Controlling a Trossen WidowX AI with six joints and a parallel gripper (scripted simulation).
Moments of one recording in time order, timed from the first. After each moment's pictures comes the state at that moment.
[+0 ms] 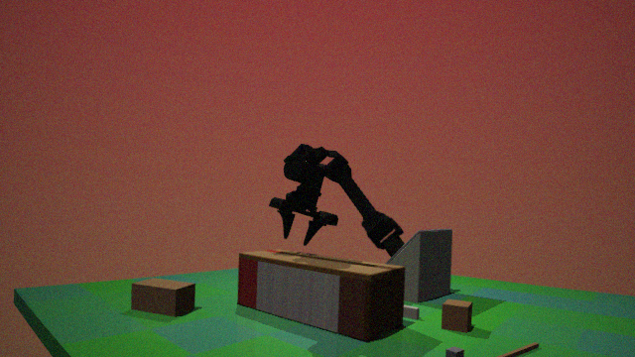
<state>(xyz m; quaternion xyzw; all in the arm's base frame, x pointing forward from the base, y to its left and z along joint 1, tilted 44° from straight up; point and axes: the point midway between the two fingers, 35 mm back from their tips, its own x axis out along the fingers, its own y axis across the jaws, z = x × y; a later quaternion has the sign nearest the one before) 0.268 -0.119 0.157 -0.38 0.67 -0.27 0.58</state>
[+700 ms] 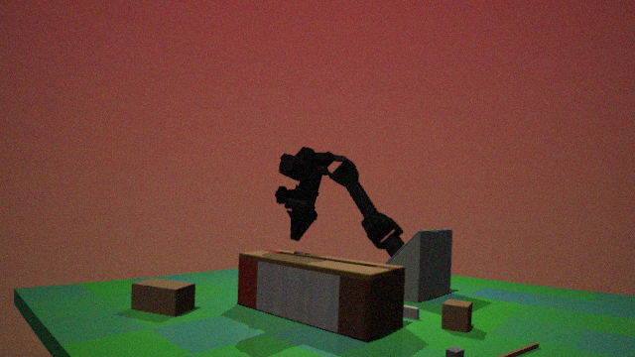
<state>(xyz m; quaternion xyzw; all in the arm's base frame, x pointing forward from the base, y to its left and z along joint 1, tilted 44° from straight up) 0.251 -0.127 0.172 0.09 0.38 -0.57 0.72</state>
